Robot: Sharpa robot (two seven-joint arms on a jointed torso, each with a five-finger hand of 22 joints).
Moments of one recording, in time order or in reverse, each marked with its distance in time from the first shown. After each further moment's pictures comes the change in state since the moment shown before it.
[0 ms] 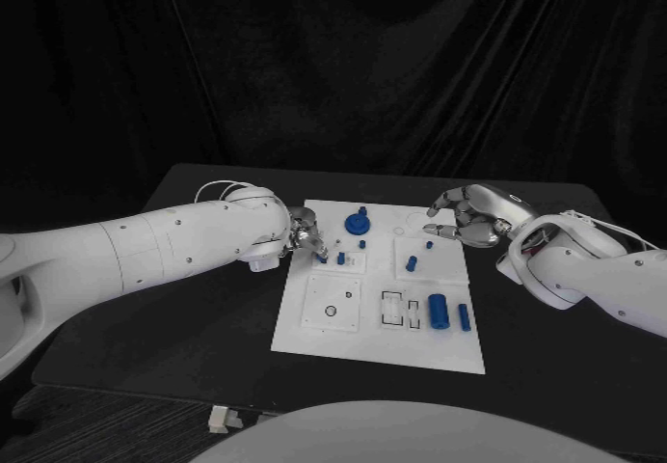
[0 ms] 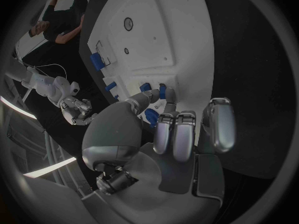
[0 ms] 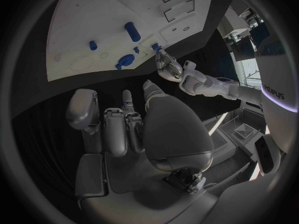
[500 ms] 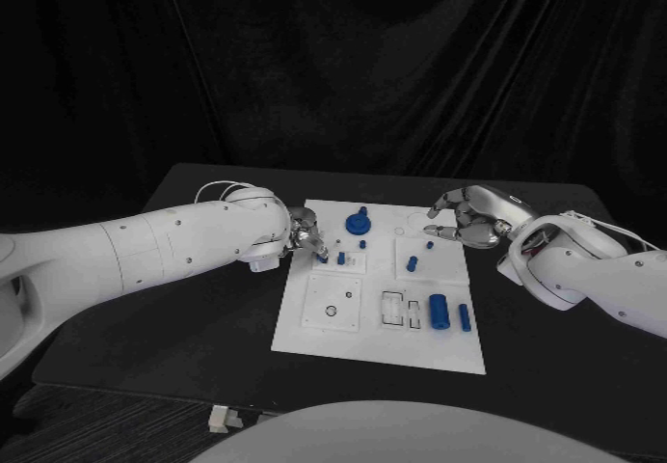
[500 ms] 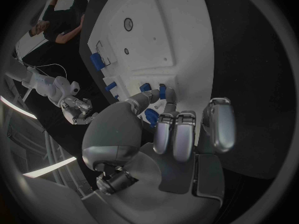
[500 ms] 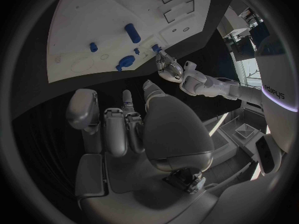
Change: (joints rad) left arm -0.001 -0.003 0.000 0.003 0.000 -0.004 0.002; left_hand 0.000 0.000 0.000 0.000 0.014 0.001 0.001 -0.003 0.000 0.000 0.000 0.000 0.000 0.000 0.000 0.000 0.000 0.000 0.000 0.000 0.000 0.000; right arm -0.001 0.001 0.000 0.000 0.000 0.009 -0.007; right_hand 0.000 0.000 0.000 0.000 0.000 0.000 0.000 0.000 0.000 0.000 0.000 0.000 0.000 0.000 0.000 0.000 0.000 0.000 0.000 0.000 -0.004 0.000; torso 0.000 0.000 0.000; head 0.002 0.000
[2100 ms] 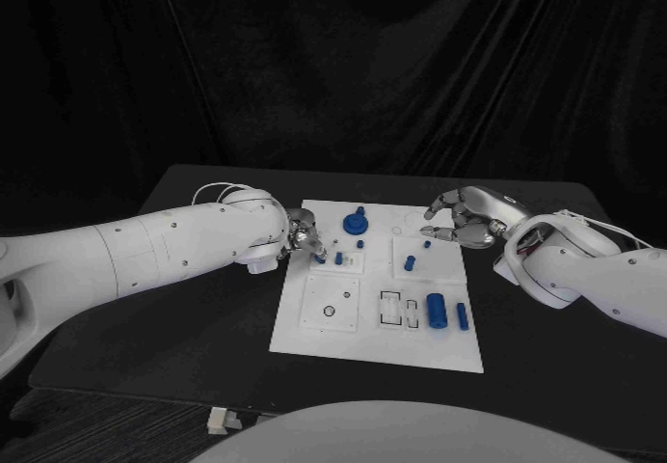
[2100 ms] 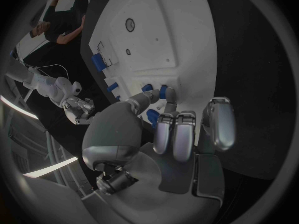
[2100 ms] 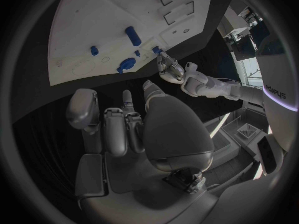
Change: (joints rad) left arm 0.000 -0.004 -0.001 0.011 -0.002 -0.005 0.010; left_hand -0.020 0.019 0.011 0.006 -0.014 0.015 0.015 0.018 0.004 0.000 0.000 0.000 0.000 0.000 0.000 0.000 0.000 0.000 -0.007 0.000 -0.012 0.000; right arm -0.001 0.007 0.000 -0.003 0.000 0.014 -0.017; right_hand 0.004 0.004 0.003 -0.003 0.004 0.000 0.000 0.000 -0.003 0.000 0.000 0.000 0.000 0.000 0.000 -0.004 0.000 0.000 0.000 0.000 -0.004 0.000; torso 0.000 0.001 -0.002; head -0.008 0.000
